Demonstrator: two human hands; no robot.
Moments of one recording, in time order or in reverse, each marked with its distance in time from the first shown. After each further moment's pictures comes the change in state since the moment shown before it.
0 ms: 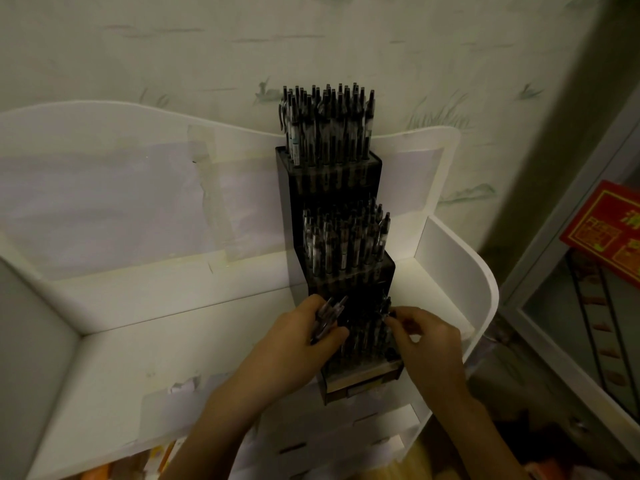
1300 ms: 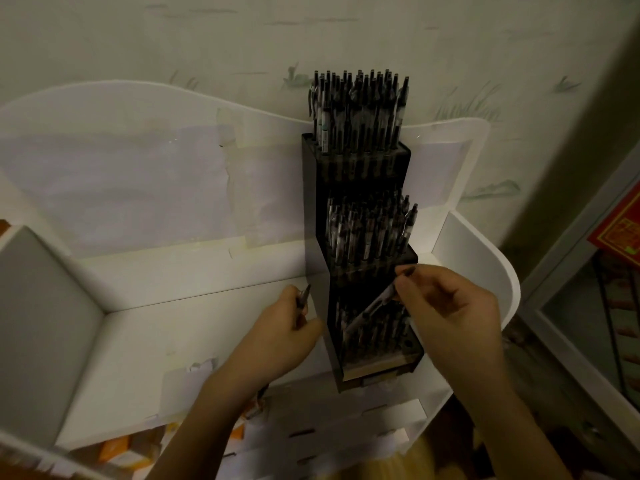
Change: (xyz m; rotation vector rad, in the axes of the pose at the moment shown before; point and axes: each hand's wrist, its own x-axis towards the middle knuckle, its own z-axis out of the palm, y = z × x) left_hand -0.013 -0.032 -0.019 -0.067 0.068 -0.189; right_hand 0.002 -0.097 -0.032 0.428 -0.035 0.016
